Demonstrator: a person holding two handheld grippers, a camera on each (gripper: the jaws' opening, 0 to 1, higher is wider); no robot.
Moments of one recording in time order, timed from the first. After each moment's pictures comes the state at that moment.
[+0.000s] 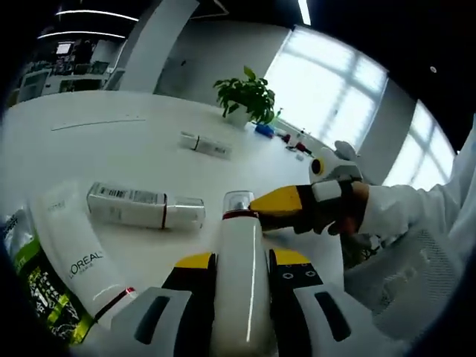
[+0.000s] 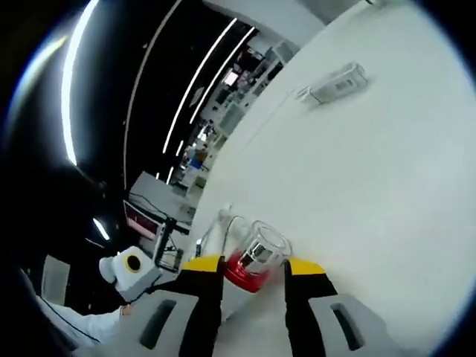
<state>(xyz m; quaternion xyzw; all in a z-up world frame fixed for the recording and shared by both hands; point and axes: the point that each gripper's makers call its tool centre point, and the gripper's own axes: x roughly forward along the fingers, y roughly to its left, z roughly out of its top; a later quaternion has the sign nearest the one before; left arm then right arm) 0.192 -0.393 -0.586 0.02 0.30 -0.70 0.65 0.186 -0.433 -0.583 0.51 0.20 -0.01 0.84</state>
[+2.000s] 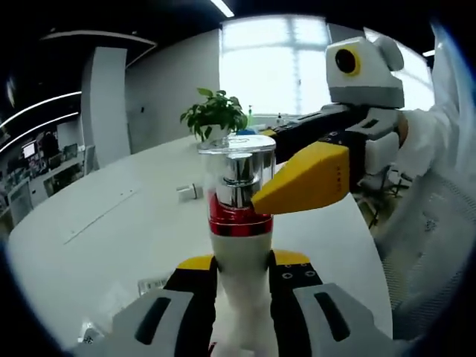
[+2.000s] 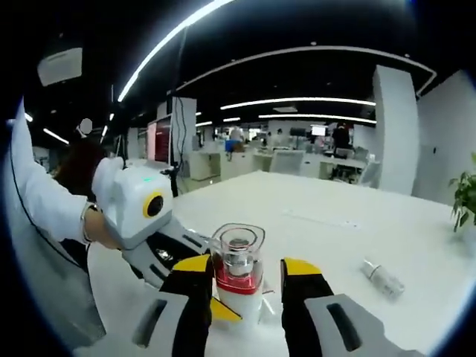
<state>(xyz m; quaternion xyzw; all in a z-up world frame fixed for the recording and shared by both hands) 0.223 -0.403 -0.538 0.15 0.12 -0.74 0.64 0.221 -0.406 -0.477 0.00 0.14 0.06 0.99</state>
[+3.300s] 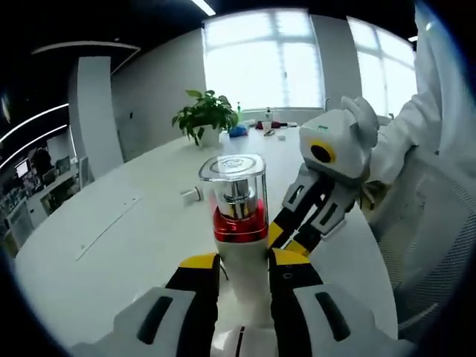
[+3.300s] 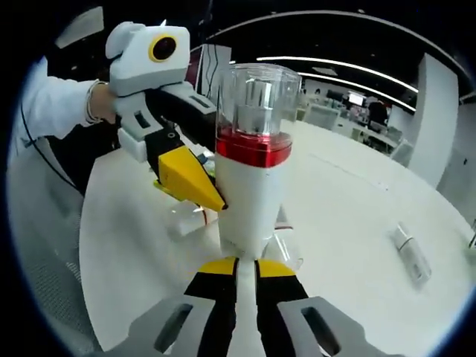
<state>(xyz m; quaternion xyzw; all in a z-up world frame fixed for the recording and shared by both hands) 0.236 -0.390 -0.522 0.19 0.10 -0.76 0.61 0.218 -0.397 -0.585 -0.08 0.29 0.13 0.95</state>
